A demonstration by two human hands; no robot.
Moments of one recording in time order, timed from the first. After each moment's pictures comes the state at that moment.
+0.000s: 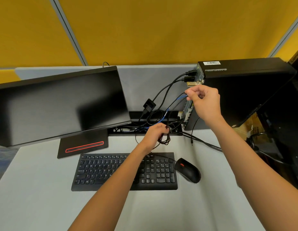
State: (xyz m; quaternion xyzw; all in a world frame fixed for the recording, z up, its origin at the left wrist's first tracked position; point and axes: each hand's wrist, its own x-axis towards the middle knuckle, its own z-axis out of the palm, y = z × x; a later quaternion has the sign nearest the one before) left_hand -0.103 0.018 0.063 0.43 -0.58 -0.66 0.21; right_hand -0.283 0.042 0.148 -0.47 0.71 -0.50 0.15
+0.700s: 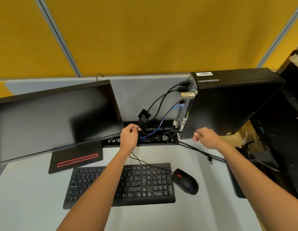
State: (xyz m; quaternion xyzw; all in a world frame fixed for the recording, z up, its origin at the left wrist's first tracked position) left_hand -0.072 -0.037 0.040 0.58 -0.60 -0.46 0.32; right_hand -0.348 0.068 0.066 -0.53 0.80 -0.05 0.29
